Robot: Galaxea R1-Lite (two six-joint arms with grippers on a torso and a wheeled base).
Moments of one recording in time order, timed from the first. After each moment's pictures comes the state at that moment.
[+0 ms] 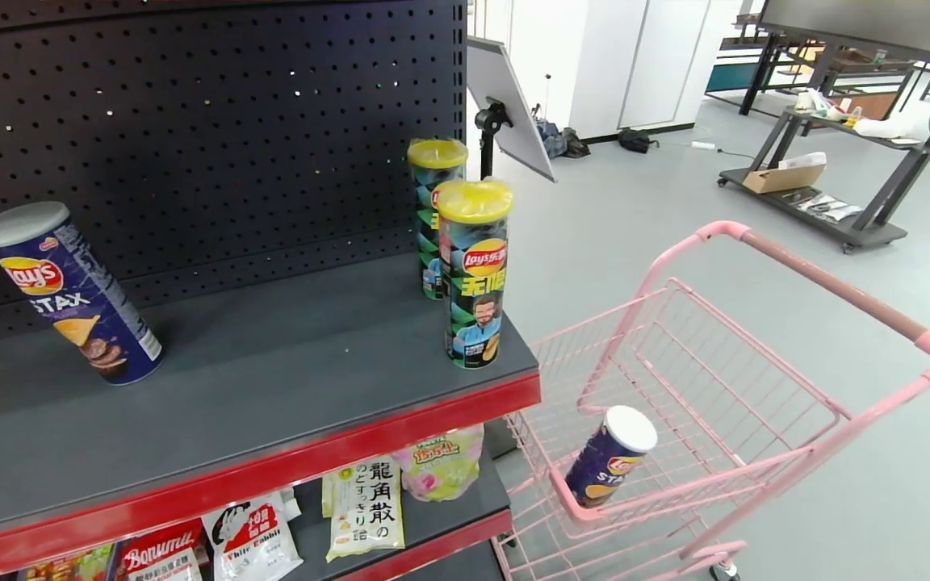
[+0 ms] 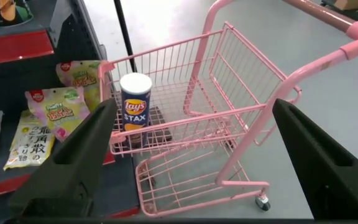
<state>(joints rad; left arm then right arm) 0.09 0.10 0.00 0.00 0.00 -0.01 0.00 0.00 0.00 0.00 0.04 0.00</state>
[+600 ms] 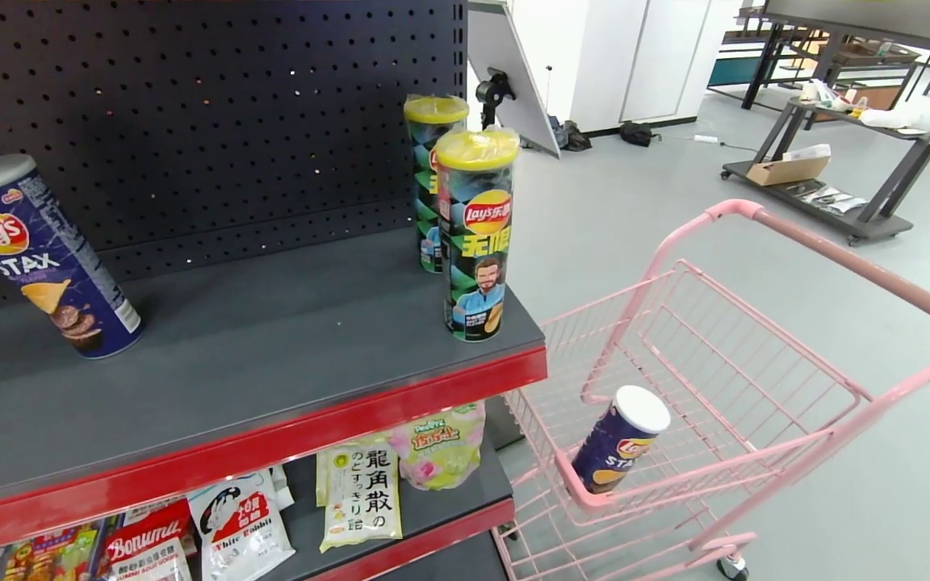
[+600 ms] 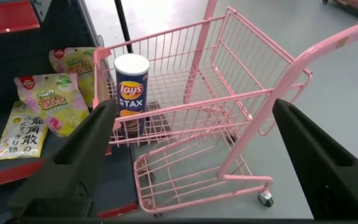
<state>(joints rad) 0.09 0.10 0.00 0.00 0.00 -0.01 0.00 0.00 0.00 0.00 0.04 0.01</state>
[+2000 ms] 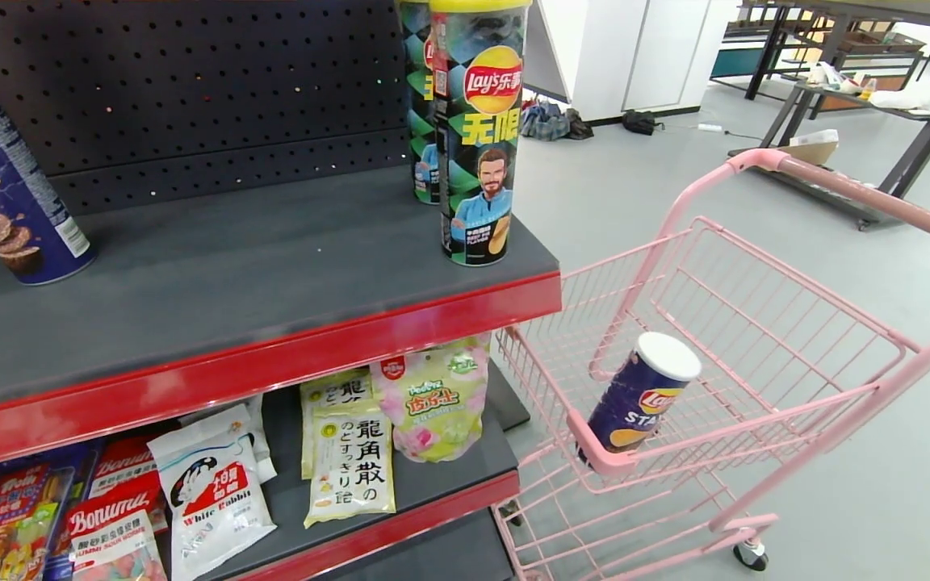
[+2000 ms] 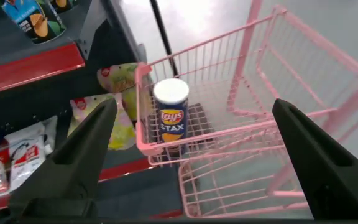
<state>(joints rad) 0.09 0.10 0.00 0.00 0.00 -0.01 0.04 0.58 -0.49 -0.05 0.15 0.17</state>
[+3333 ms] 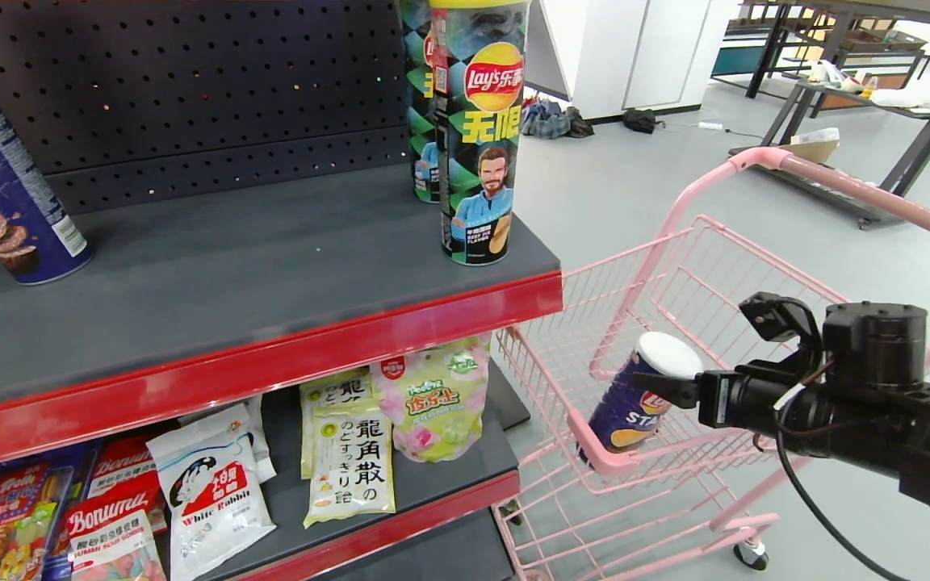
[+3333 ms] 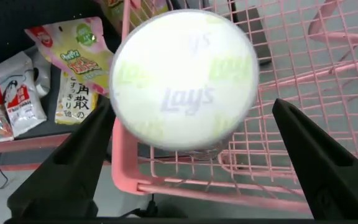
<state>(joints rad) 0.09 0.10 0.00 0.00 0.00 0.00 0.21 1.74 -0.47 -0.81 0.25 0.20</state>
